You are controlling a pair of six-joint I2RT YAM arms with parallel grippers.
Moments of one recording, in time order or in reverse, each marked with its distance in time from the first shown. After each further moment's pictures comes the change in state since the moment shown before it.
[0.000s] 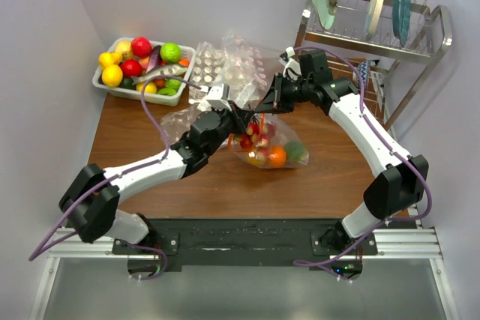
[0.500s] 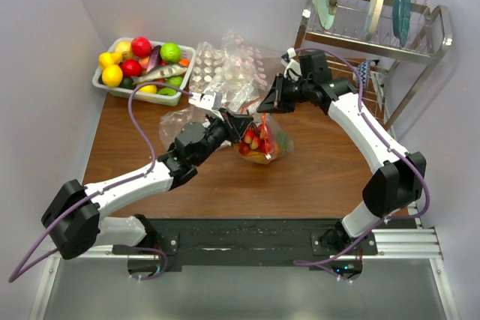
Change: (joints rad) left arm -0.021 -0.164 -0.120 0.077 0.090 0.043; right arm -0.016 0.014 -0.018 0.017 0.014 0.000
